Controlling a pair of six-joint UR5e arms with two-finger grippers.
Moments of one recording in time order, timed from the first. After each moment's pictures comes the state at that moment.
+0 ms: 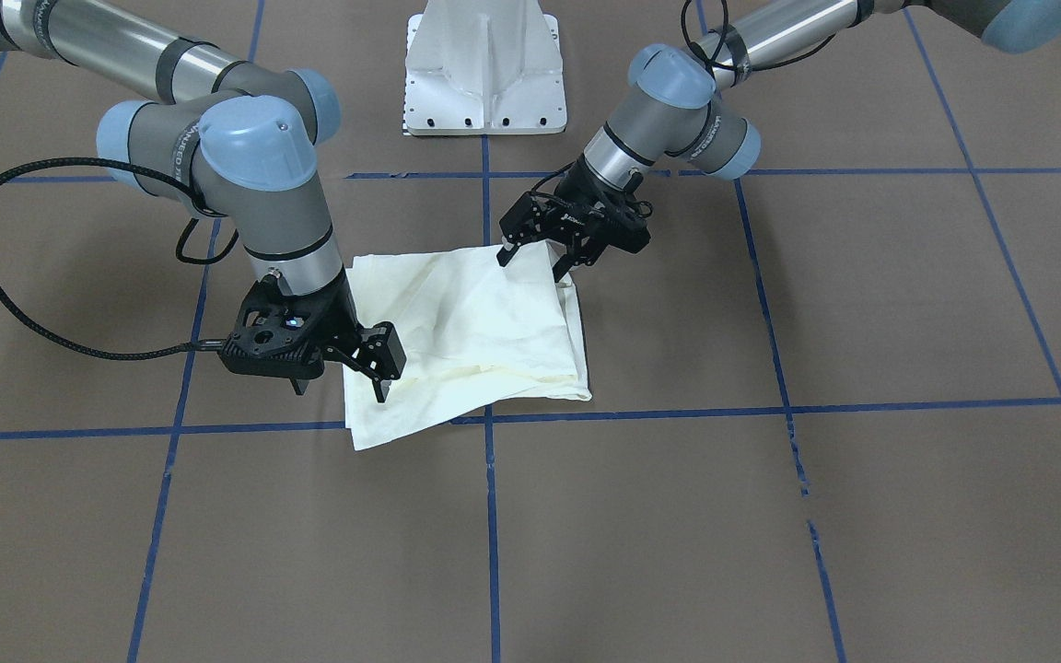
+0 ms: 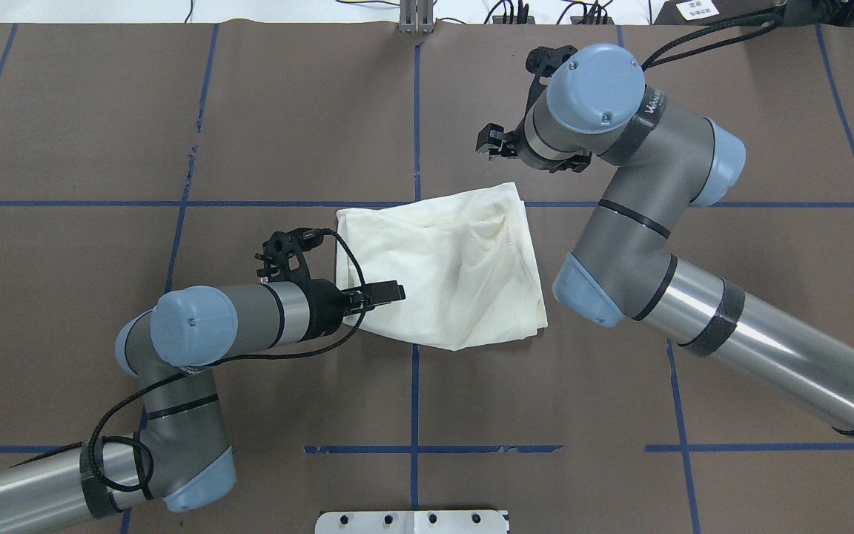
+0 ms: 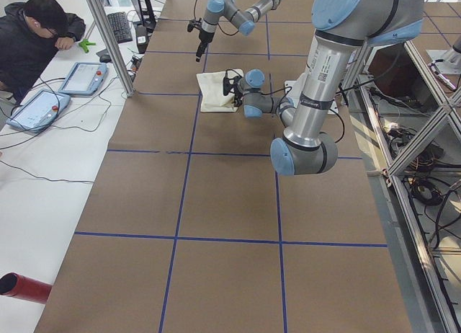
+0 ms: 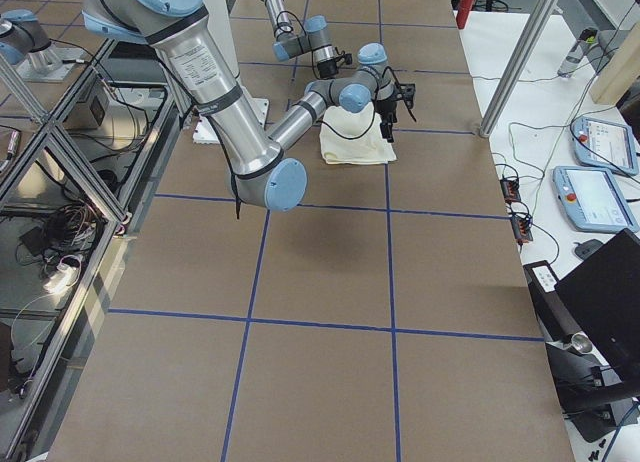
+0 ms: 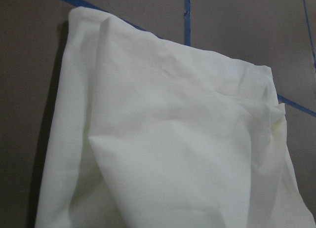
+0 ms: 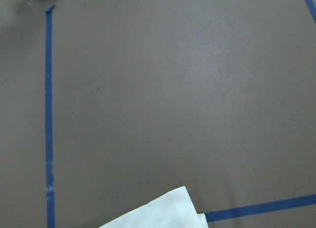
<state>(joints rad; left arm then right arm) -0.39 -2.04 -1.57 -2.55 -1.60 -1.54 0.72 -0.91 1.58 -1.39 1.75 1.27</state>
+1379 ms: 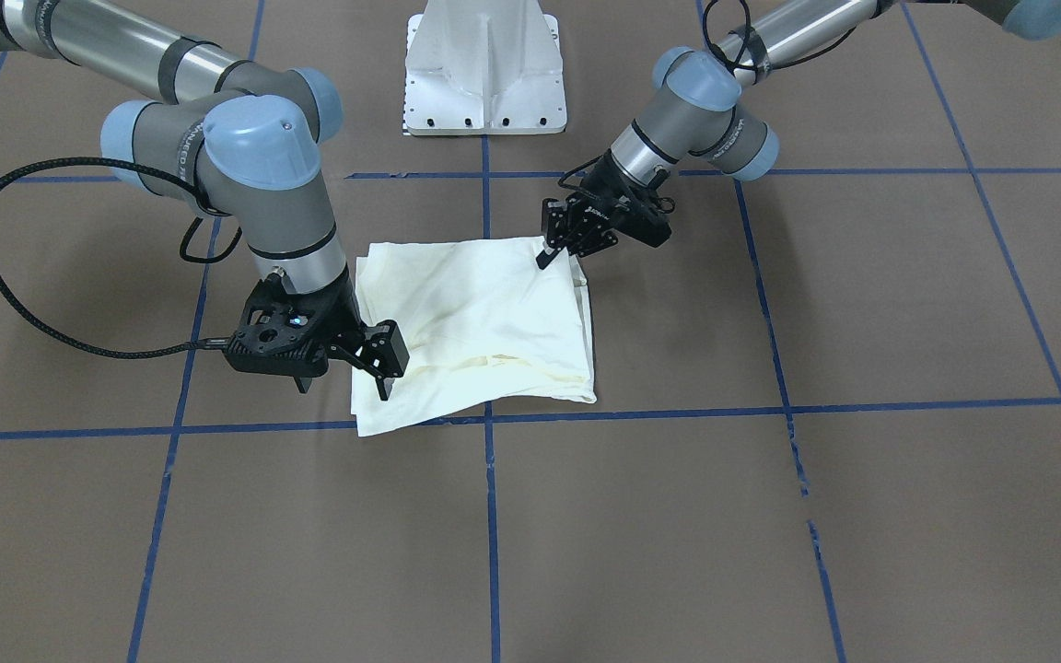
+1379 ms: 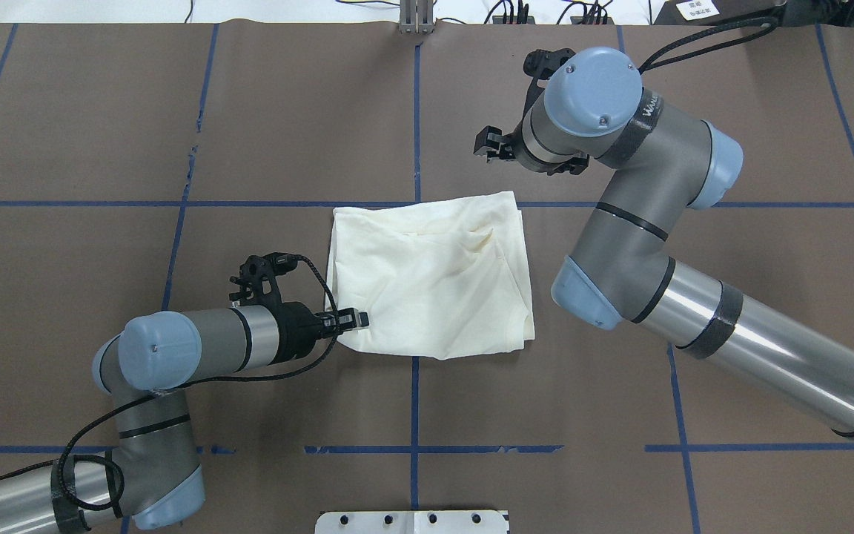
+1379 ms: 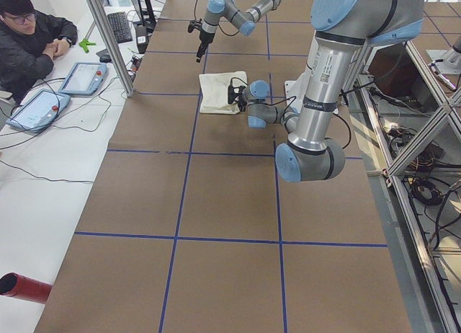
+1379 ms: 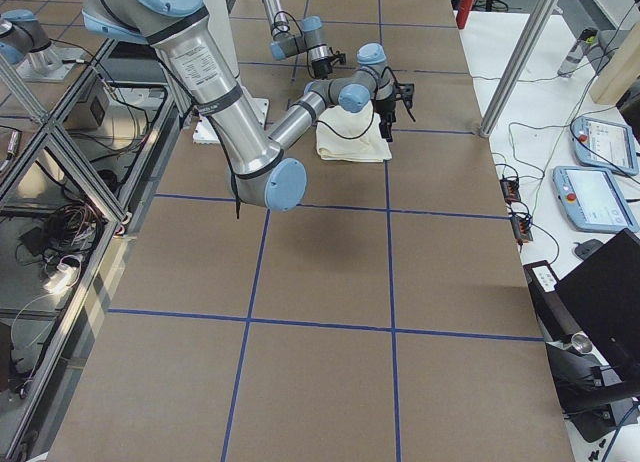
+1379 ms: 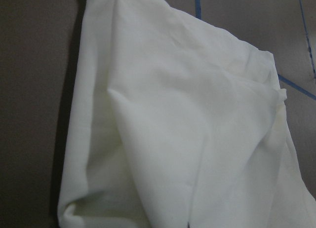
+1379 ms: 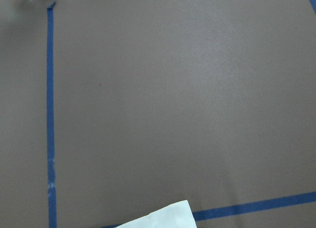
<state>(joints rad) -0.36 -1.96 -1.56 -2.66 -1.60 -1.54 0.71 -0.91 1.58 -1.39 1.75 1.28</state>
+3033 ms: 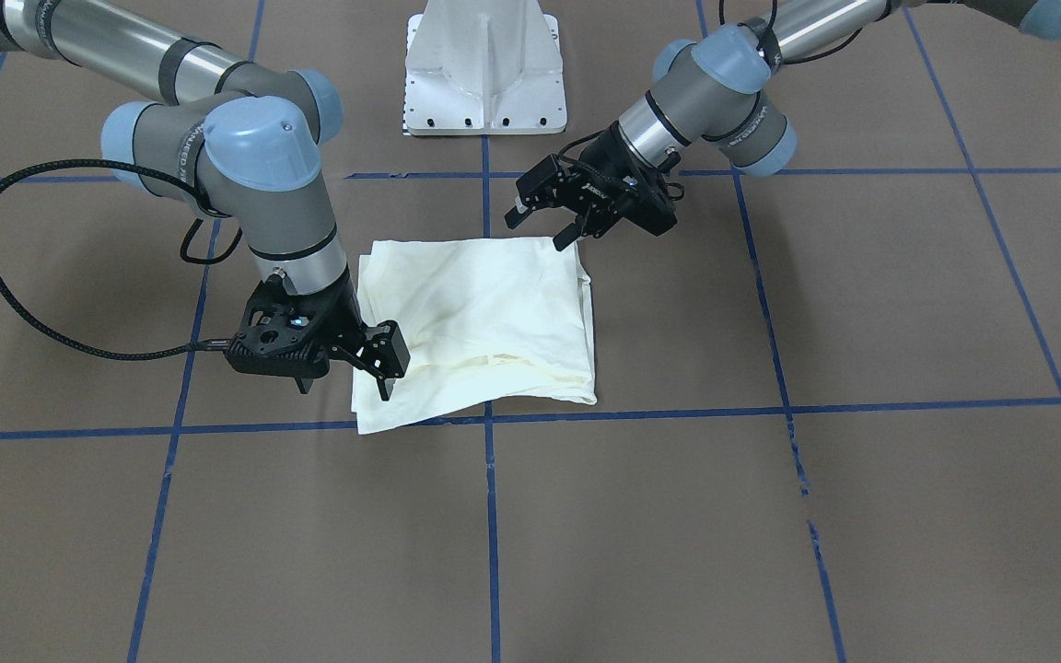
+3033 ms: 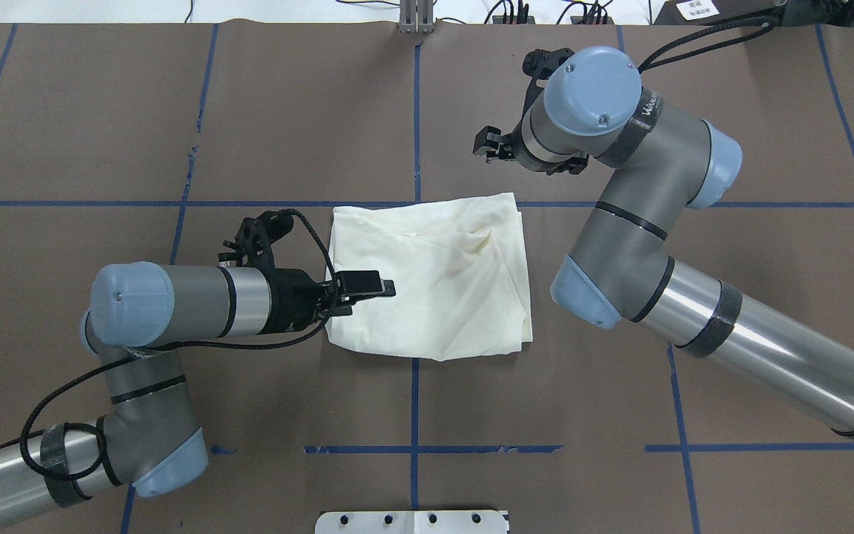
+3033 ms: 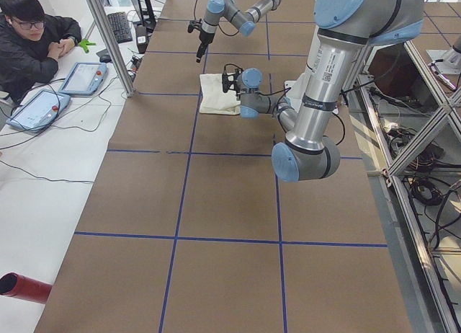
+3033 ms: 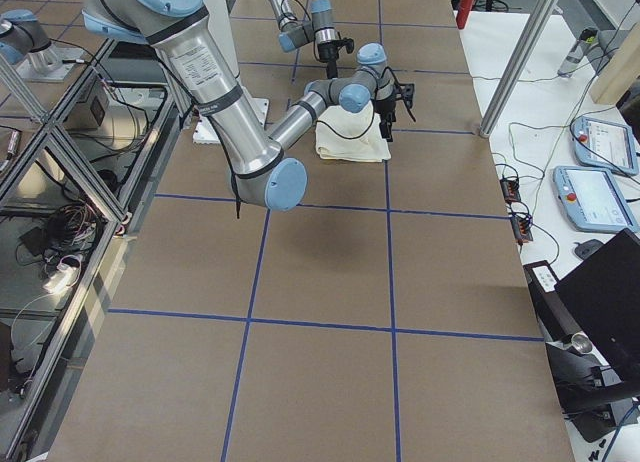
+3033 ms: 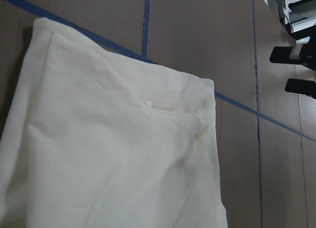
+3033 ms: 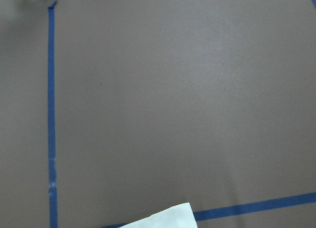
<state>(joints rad) -0.43 -1.98 -1.64 -2.65 -1.75 -1.64 0.71 -0.91 1.57 -1.38 1.75 1.27</state>
